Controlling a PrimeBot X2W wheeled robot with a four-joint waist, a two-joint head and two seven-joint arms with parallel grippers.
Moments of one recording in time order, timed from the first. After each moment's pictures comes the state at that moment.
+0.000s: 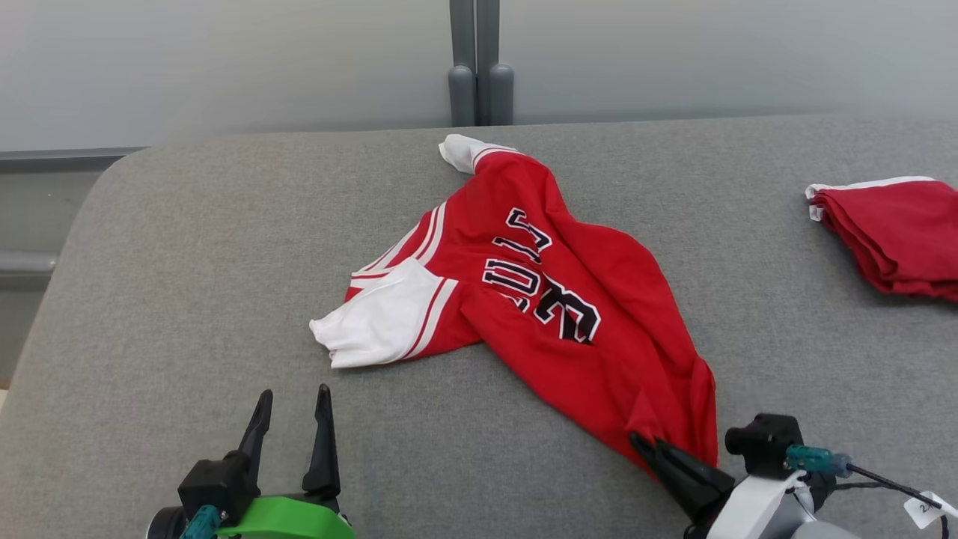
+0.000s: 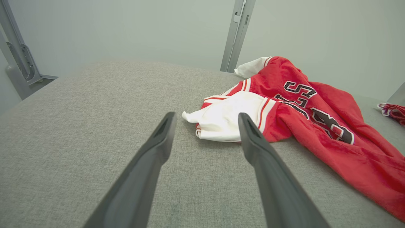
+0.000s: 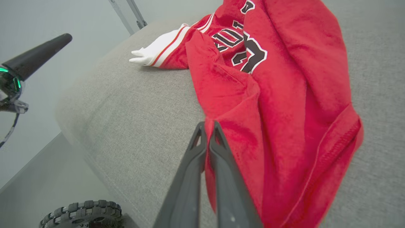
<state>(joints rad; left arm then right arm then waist) 0.02 0.05 -0.16 0.24 -0.30 -0.01 -0.26 -0.21 -0.52 0.81 0.23 0.79 0.13 -0.23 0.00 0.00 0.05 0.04</state>
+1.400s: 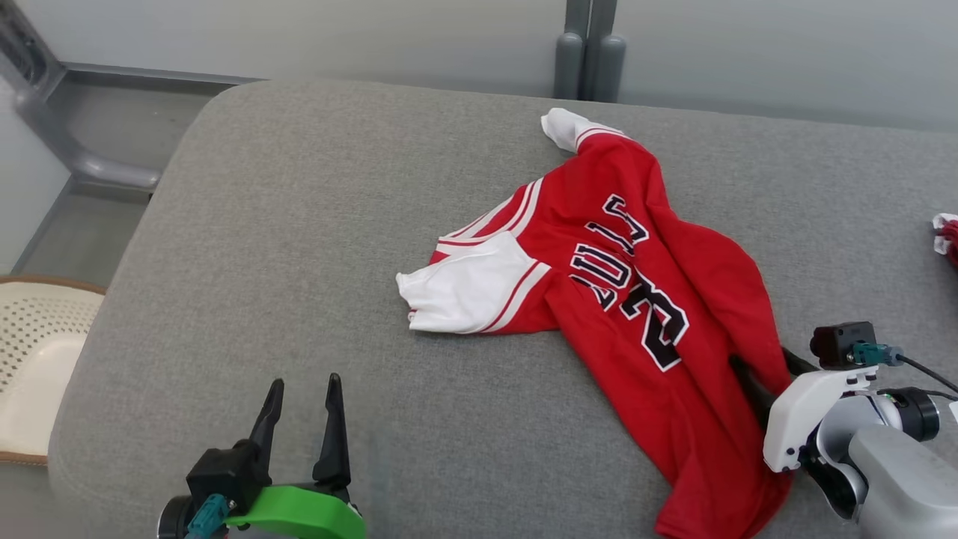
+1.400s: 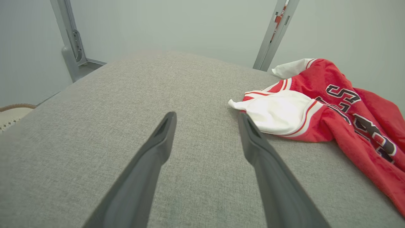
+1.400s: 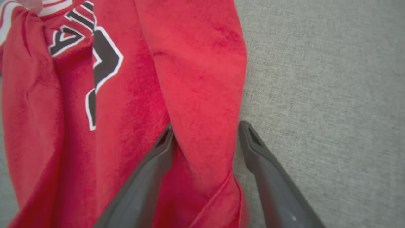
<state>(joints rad) 0.00 0.05 -0.19 0.24 -0.33 0.00 -0.26 -0.44 -0.42 0.60 0.79 0.72 0.13 -0.12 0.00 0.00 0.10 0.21</state>
